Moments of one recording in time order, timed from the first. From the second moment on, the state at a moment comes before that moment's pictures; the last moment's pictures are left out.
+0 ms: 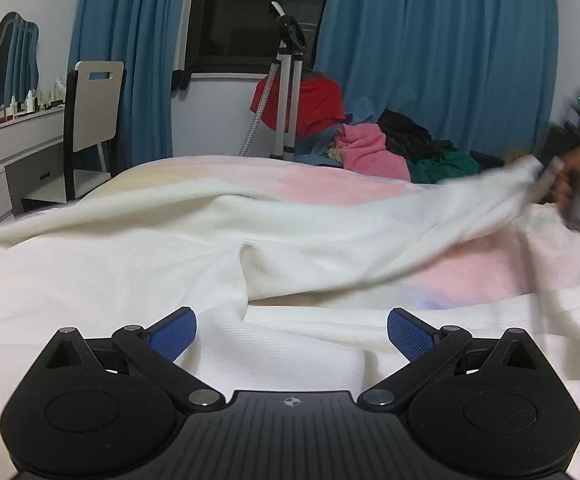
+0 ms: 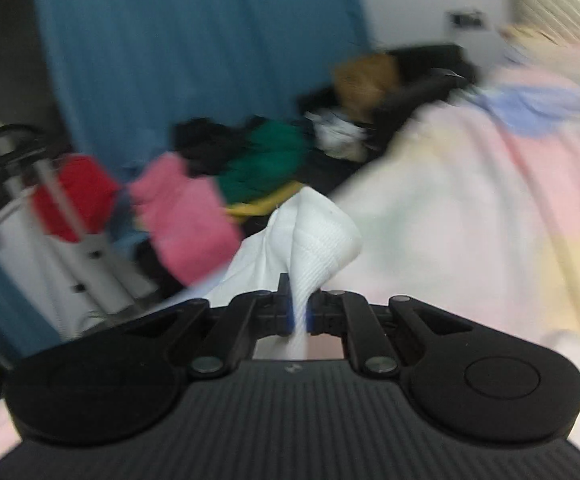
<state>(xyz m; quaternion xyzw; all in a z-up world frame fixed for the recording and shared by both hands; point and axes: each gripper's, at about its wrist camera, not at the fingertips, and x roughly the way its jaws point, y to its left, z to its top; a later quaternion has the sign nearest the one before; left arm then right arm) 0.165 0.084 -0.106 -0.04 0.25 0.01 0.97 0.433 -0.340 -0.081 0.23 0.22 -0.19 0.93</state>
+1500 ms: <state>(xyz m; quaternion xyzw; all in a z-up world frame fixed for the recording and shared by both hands) 0.073 0.035 -0.053 -0.01 0.21 -0.04 0.98 0.168 -0.395 -0.104 0.25 0.27 -0.13 0.92</state>
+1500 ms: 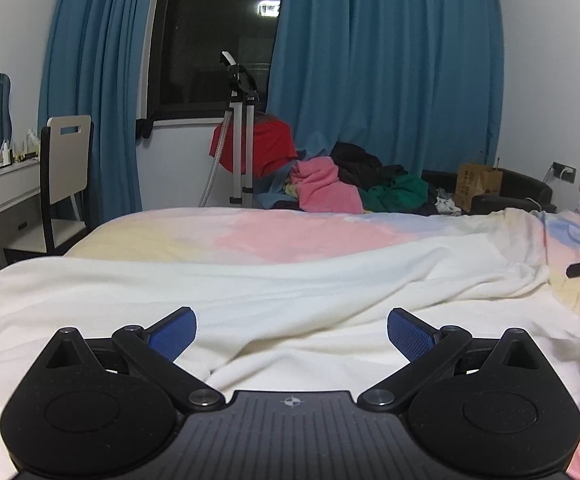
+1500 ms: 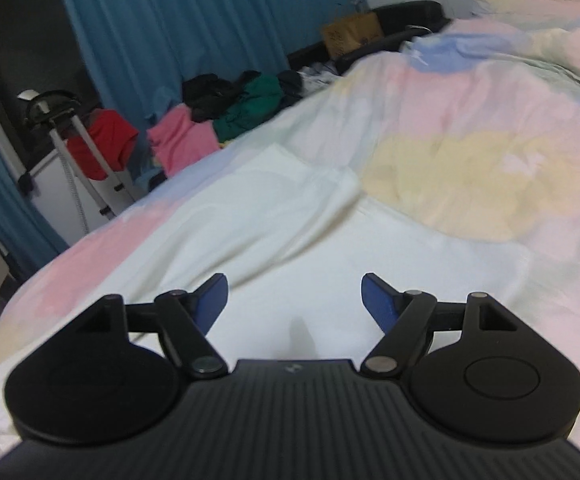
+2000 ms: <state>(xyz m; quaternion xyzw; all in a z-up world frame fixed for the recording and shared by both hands) 0.048 0.069 -0.043 -0.08 0.26 0.00 0.96 0.118 -0.507 -0.173 0.50 0.28 -0.23 0.79</state>
